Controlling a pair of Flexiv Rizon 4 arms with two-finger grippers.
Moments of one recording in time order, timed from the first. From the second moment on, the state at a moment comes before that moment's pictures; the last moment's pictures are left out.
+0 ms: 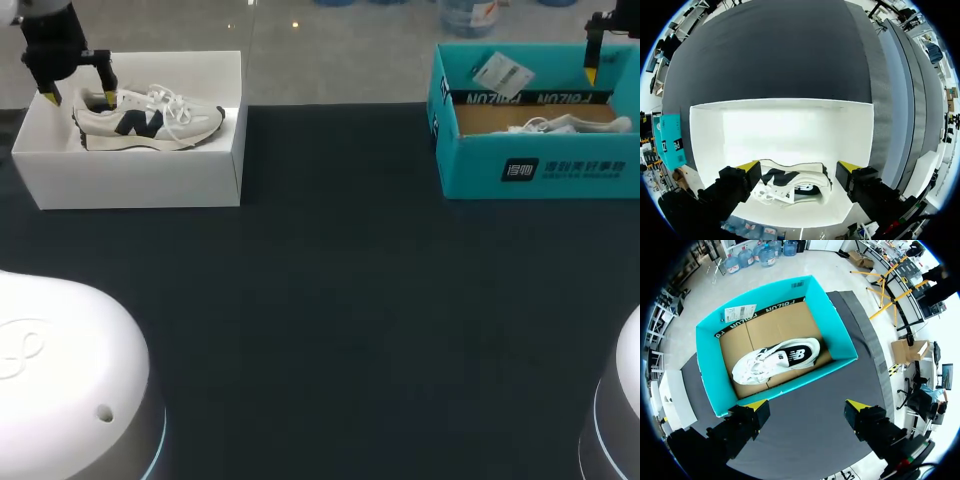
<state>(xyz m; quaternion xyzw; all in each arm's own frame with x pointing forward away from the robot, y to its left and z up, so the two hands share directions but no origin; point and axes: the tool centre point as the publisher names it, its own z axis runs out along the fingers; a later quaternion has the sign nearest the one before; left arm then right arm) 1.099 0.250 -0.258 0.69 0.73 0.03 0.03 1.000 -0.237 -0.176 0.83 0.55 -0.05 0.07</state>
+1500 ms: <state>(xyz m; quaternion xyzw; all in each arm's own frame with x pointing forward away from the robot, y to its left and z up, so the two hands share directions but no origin) 1.198 0.307 -0.322 0.65 0.76 0.02 -0.04 1.000 -0.237 -0.176 0.83 0.54 -0.05 0.07</state>
